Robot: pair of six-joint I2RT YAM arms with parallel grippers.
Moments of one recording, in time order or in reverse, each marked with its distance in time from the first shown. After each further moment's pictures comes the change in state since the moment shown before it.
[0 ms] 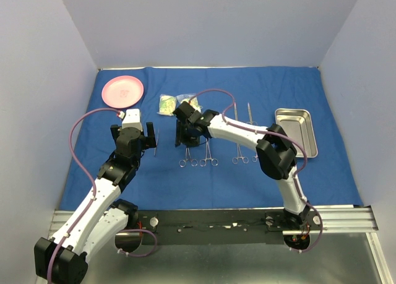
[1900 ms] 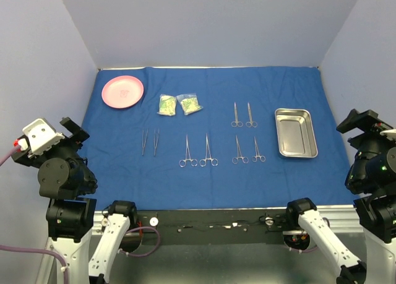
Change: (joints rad) left arm 0.295 -0.294 0.550 -0.233 -0.342 0.227; right arm -0.667 -1.580 -0.456 -0.024 0.719 -0.705
